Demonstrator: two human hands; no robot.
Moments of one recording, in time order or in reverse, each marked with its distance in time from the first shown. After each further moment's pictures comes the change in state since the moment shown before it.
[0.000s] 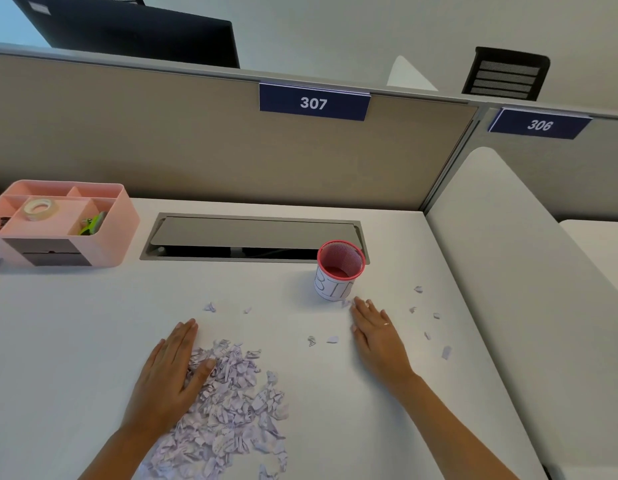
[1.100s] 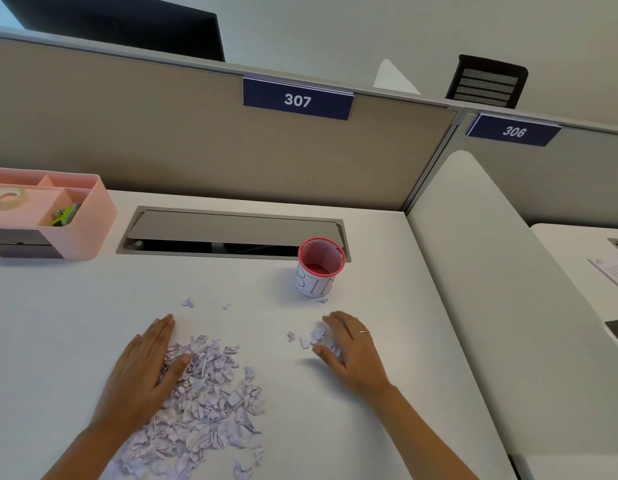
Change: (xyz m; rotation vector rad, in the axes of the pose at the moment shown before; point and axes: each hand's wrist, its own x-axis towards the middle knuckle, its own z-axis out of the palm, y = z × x) left_hand 0.000 -0.006 0.003 0.016 -0.003 0.006; right_hand -0.027 -0.013 -0.002 0.103 0.120 -0.108
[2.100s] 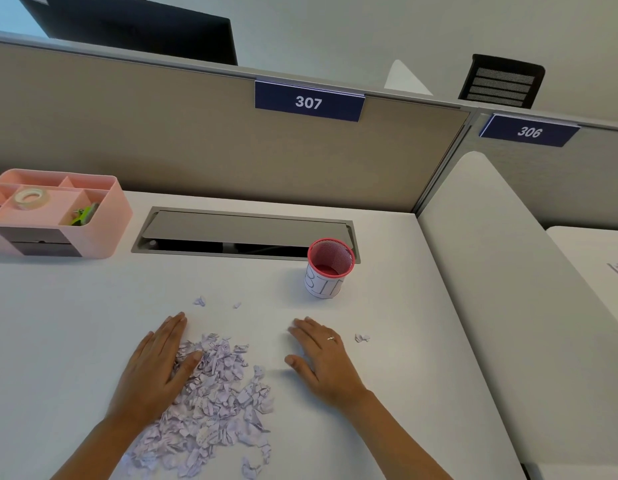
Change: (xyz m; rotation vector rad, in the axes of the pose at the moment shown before) left_hand 0.000 0.006 -0.004 -0.032 0.020 0.003; right_hand 0.004 -0.049 0.028 0.055 -0.097 -0.184
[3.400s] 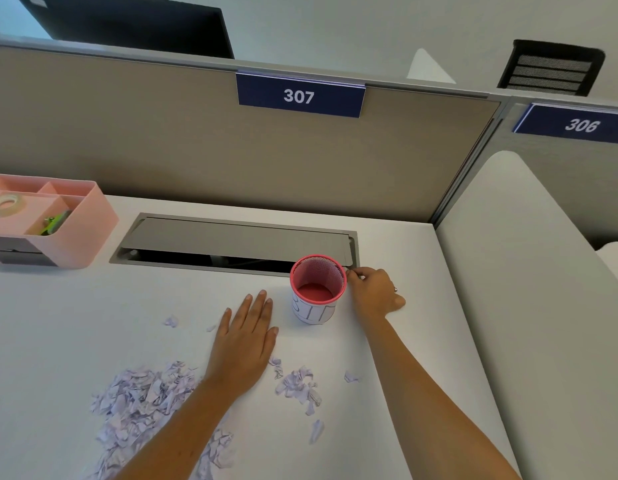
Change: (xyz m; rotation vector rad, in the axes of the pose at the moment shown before) left_hand 0.109 0.138 0.079 0.309 -0.059 0.017; right_hand 0.145 0.131 -0.053 0.119 0.322 0.938
